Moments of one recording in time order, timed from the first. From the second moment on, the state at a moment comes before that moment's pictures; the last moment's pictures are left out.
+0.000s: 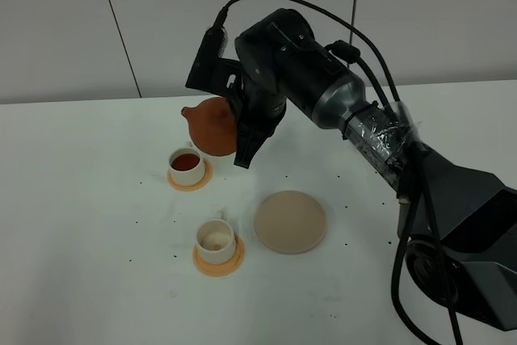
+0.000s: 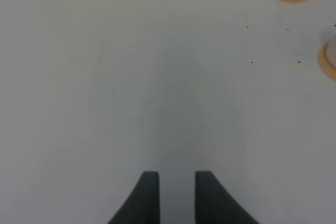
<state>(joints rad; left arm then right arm) 0.05 0.10 -0.51 0.10 1.04 -0.03 0.68 2.59 -2.69 -0.11 1.24 -0.68</state>
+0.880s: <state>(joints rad) 0.05 0.10 -0.51 0.10 1.04 -0.03 0.67 2.56 -2.69 -0.11 1.24 -0.63</state>
